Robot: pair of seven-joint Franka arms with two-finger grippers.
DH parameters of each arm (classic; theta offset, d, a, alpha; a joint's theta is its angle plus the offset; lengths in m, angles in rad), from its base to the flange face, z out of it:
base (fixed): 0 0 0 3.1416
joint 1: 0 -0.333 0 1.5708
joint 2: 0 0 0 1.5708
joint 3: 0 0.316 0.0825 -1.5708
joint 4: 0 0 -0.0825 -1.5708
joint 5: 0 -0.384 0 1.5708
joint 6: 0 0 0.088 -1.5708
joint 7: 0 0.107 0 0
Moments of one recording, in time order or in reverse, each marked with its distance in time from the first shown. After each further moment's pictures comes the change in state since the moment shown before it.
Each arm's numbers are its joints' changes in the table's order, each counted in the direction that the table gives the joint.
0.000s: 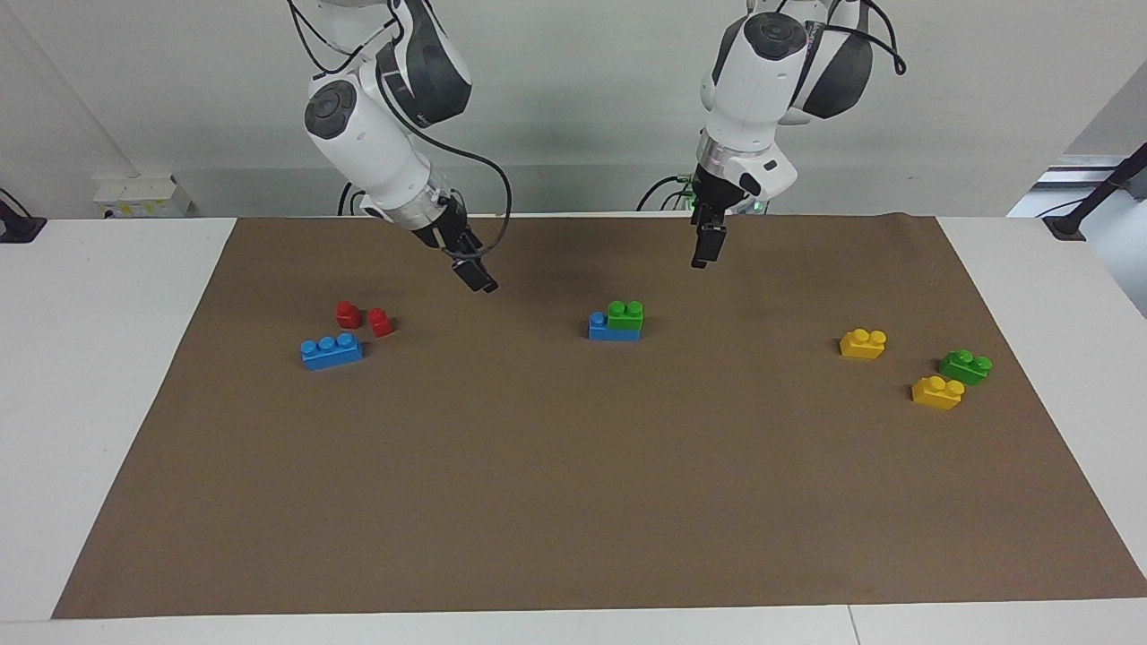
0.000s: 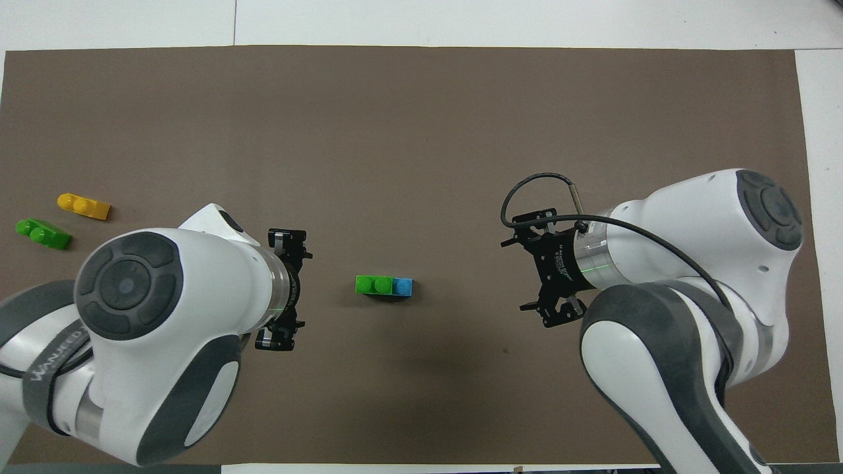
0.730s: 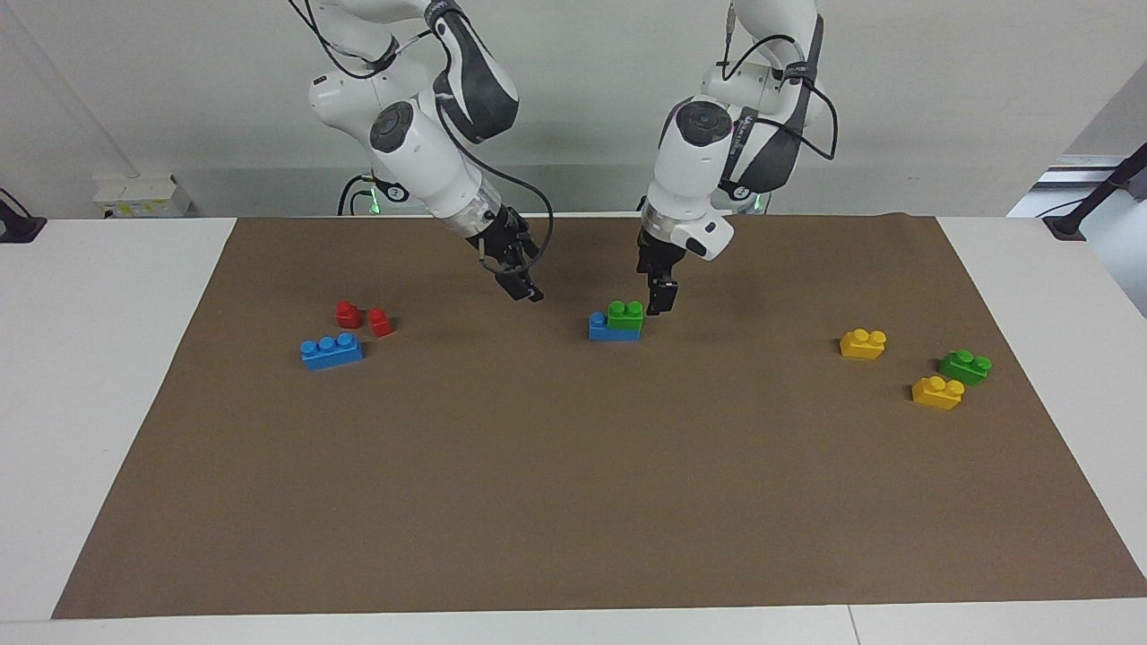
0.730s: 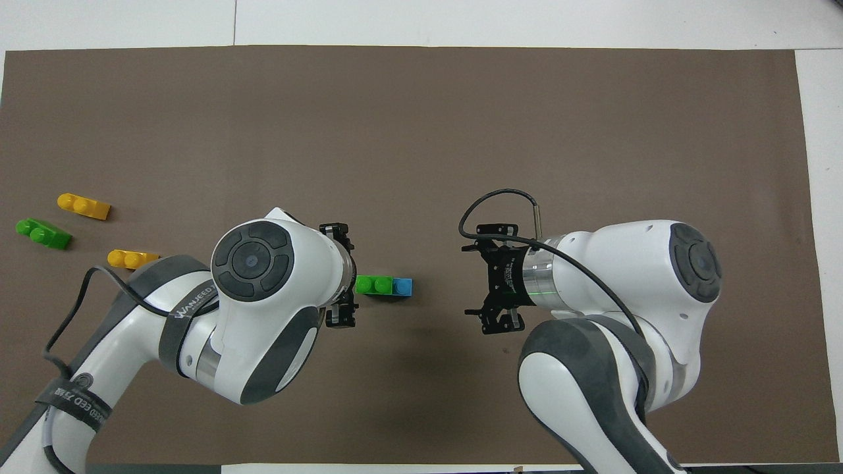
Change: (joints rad) left arm 0.060 0.184 0.001 0.014 0.000 -0.195 -0.217; right arm -0.123 0.019 0.000 0.106 -0.125 -0.258 0.154
